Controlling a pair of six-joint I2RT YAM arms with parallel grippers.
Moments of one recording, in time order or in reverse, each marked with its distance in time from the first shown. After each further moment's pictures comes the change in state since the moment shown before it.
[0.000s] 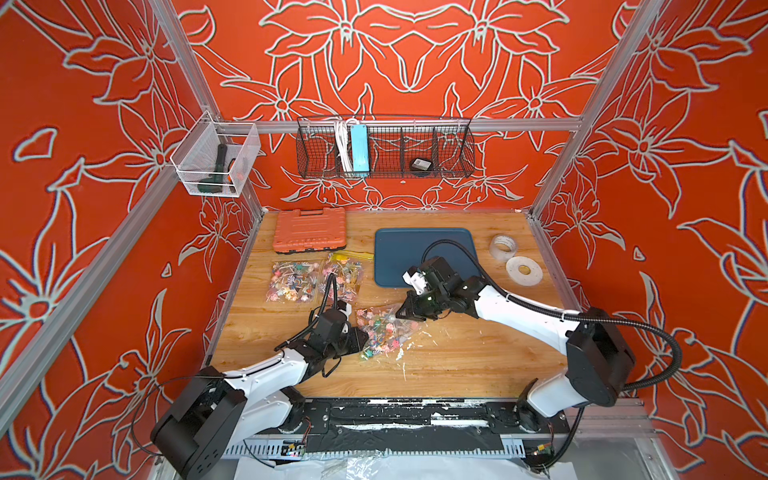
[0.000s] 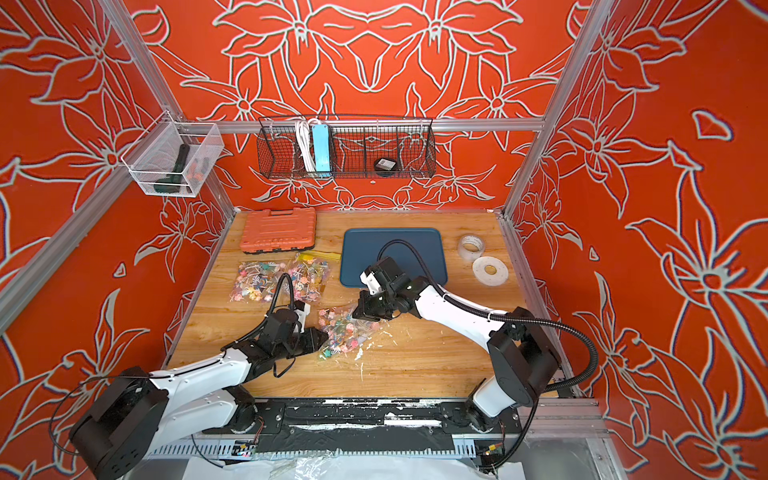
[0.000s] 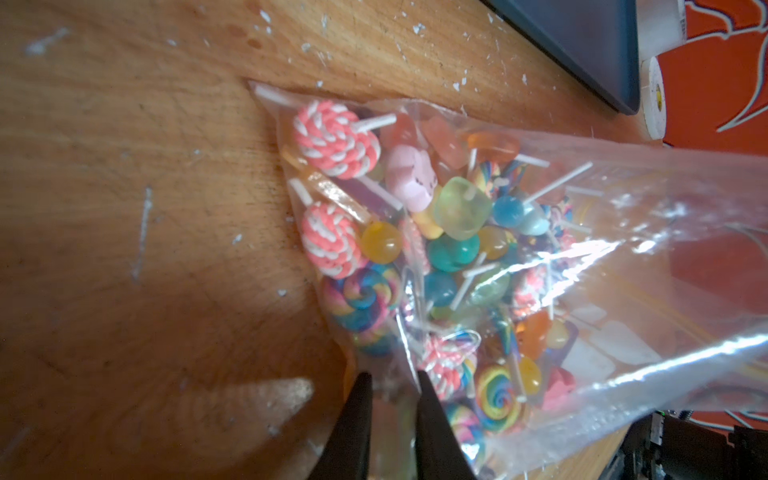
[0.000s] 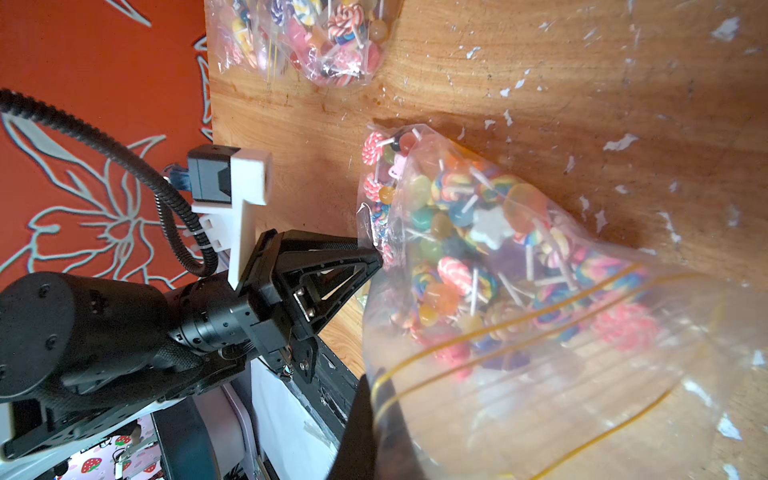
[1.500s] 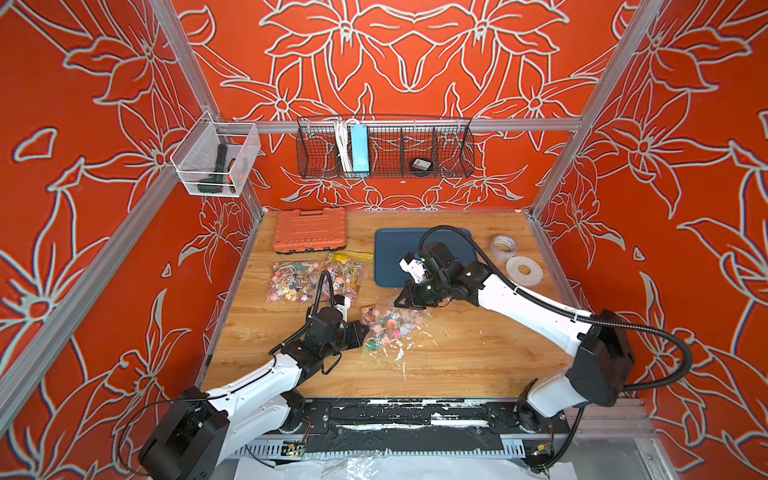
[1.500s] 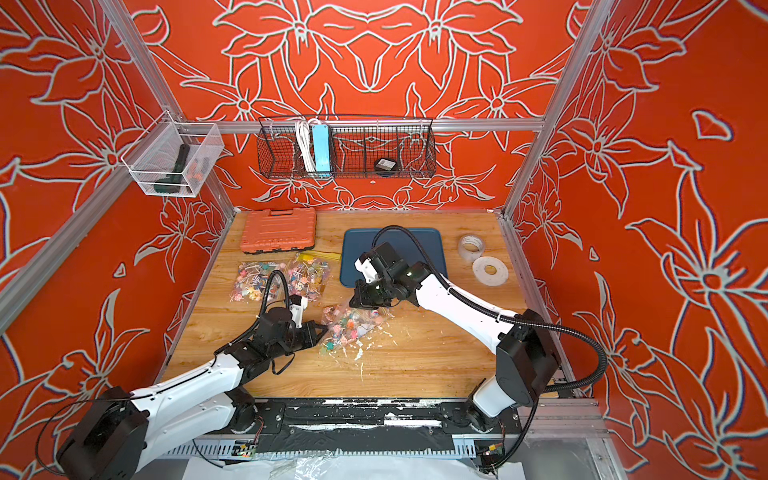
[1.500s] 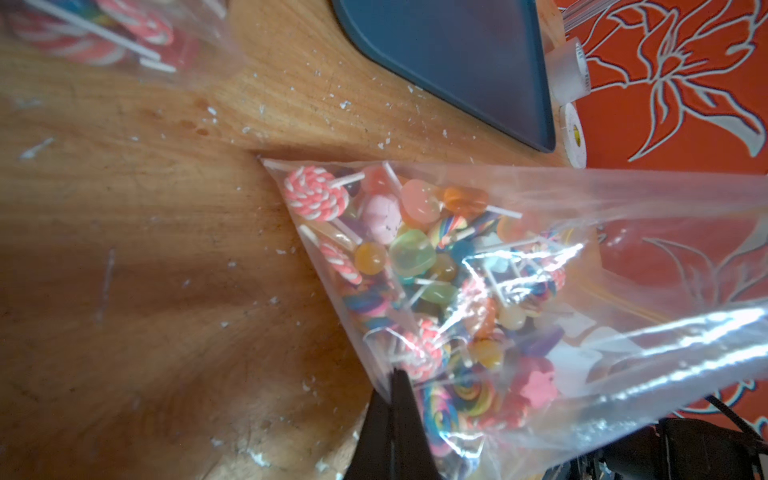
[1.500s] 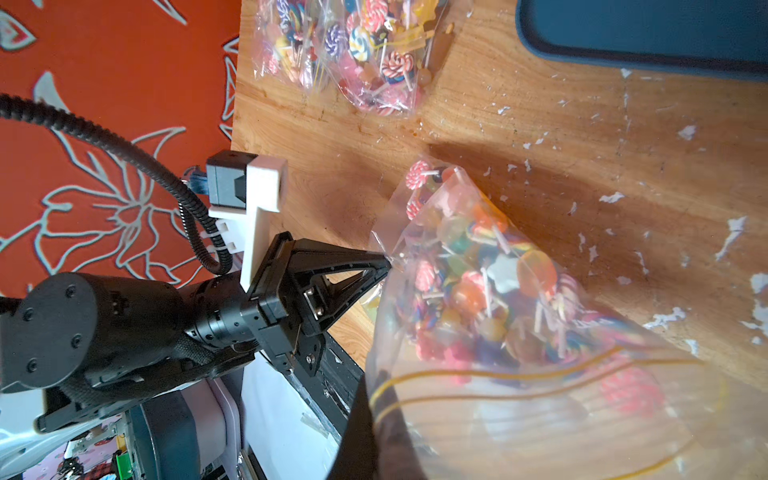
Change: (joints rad) left arm 0.000 -0.128 0.031 -0.008 0.000 -0.026; right arm 0.000 0.000 0.220 -0.208 0.040 -0.114
